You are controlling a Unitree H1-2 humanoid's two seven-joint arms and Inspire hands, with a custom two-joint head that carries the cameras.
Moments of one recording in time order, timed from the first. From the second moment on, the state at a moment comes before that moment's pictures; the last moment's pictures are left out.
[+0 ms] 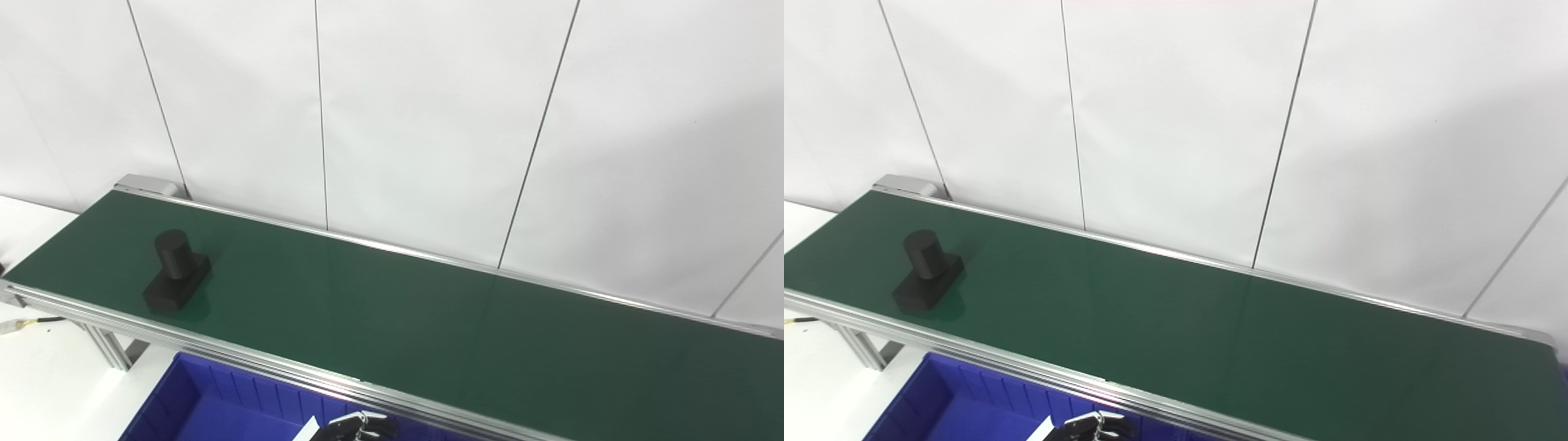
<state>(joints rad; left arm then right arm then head) 0.26 0.17 -0.20 0.08 0.15 -0.43 -0.10 0.37 -0.03 0.25 0.06 -0.30 -0.37 -0.09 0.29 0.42</state>
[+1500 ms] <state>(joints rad) 0.16 0.18 -0.38 0.22 0.18 -0.43 0.10 0.26 -0.13 0.19 -0.21 -0.07 -0.40 -0.10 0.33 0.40</state>
